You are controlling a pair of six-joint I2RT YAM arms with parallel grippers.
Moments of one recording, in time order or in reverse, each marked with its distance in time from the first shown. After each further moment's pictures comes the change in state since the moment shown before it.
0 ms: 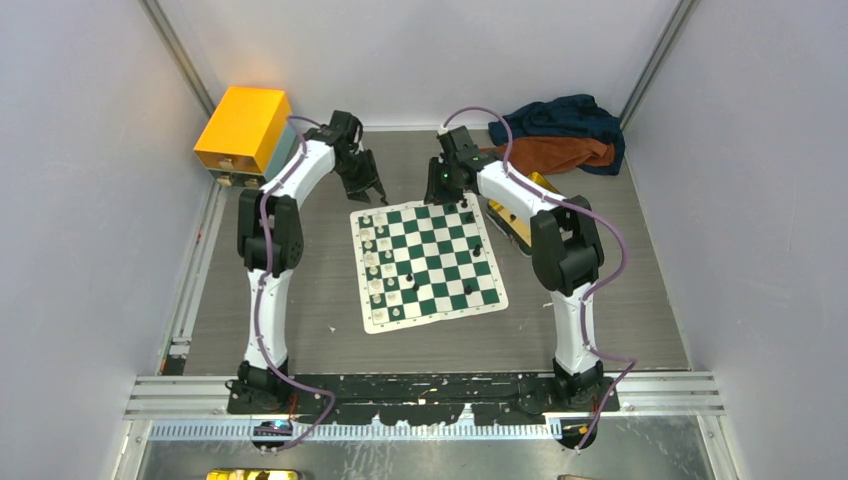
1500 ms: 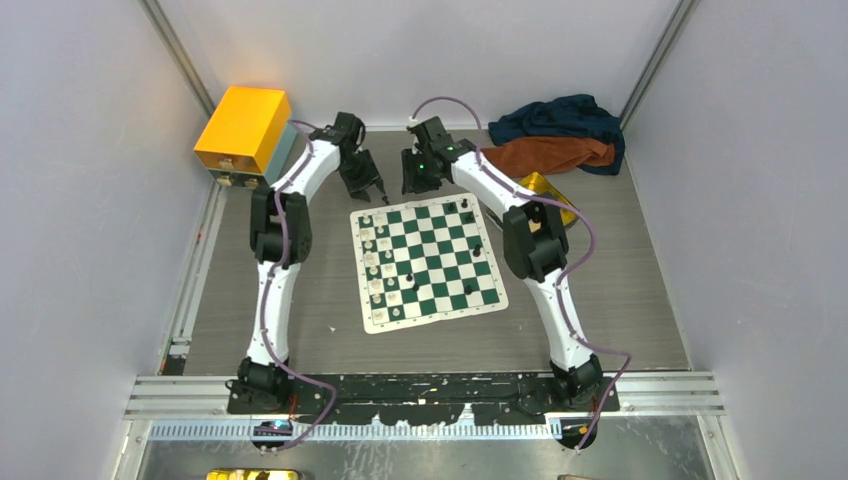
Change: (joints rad) left arm 0.002 0.198 0.249 -0.056 -0.057 -0.096; right arm 0.050 0.241 0.367 -0.094 -0.003 -0.111
